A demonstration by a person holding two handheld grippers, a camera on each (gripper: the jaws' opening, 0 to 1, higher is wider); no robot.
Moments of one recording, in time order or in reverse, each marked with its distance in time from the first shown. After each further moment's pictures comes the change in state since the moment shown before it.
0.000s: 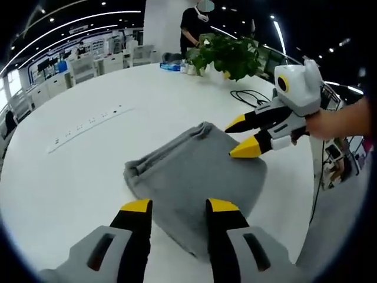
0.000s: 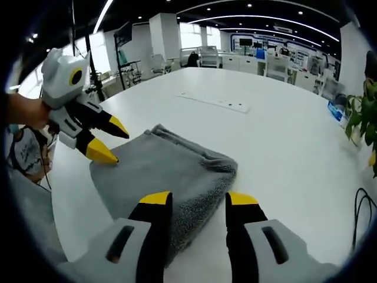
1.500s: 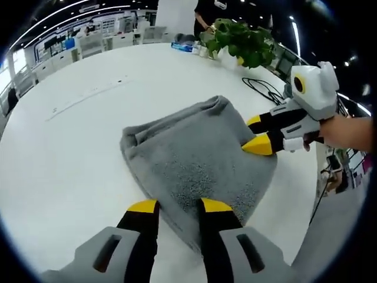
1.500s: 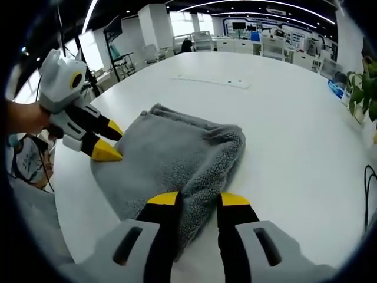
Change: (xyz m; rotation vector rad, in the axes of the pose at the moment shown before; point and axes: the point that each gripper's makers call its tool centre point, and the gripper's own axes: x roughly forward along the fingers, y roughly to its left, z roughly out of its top) left arm 0.025 0.013 -0.036 -0.119 0.156 0.024; right arm 0.014 0.005 -0.029 0.076 0.096 0.016
